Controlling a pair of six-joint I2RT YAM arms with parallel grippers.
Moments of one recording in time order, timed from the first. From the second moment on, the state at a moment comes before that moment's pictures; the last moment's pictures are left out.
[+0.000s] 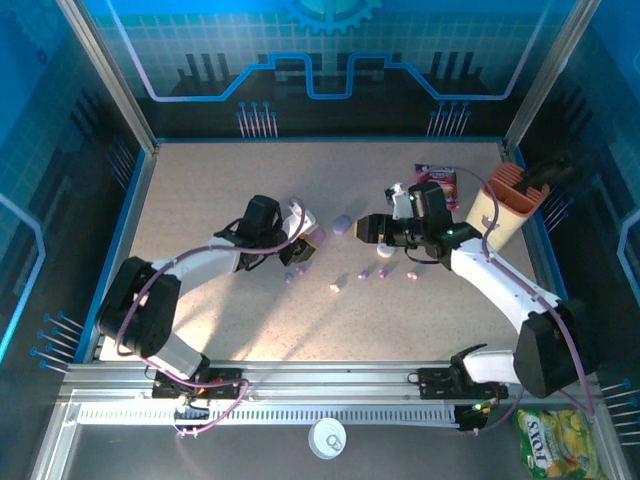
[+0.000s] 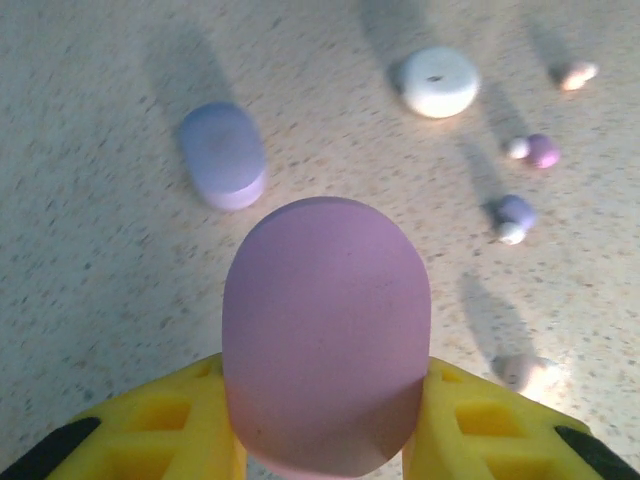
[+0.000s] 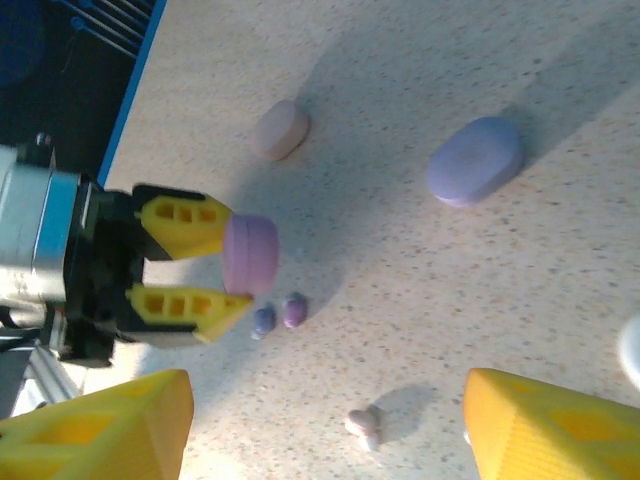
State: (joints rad) left arm -0.44 1.53 0.82 -0.02 0.46 0.33; right arm 0.38 1.33 0.95 -0.35 -0.48 0.47
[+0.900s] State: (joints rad) left arm -0.53 1.41 0.72 0.14 0.52 0.38; right arm 0.49 1.53 1.09 -0.40 -0.68 0.54
